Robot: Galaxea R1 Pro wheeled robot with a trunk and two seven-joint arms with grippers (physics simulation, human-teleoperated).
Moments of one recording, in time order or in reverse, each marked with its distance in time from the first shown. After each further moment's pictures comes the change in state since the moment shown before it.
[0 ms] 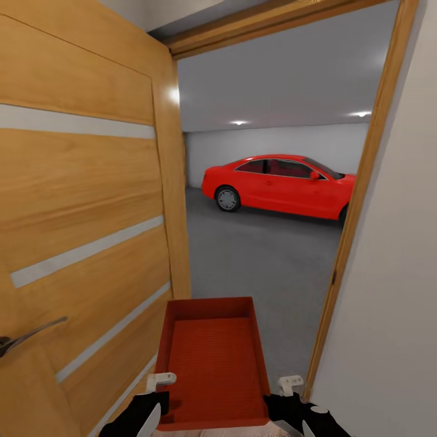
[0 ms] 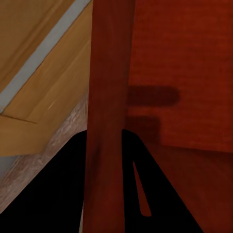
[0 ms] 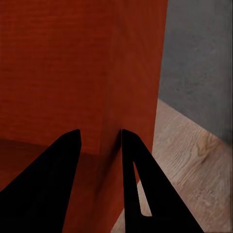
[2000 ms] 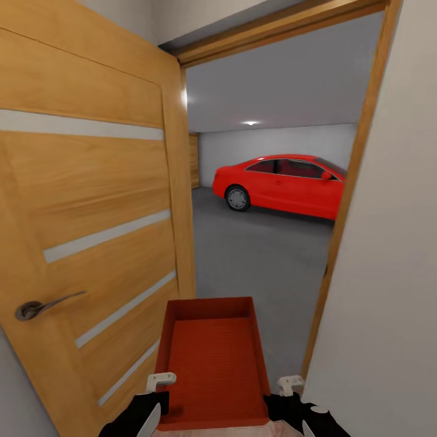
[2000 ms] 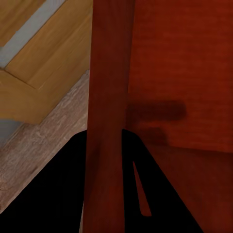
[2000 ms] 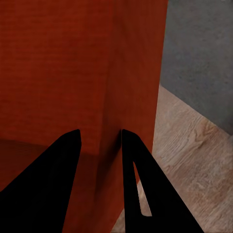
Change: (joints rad) left arm 0.000 0.000 0.003 -0.001 -0.003 0.001 -0.001; right arm 0.000 0.000 0.000 0.000 0.000 0.000 0.000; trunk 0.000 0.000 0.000
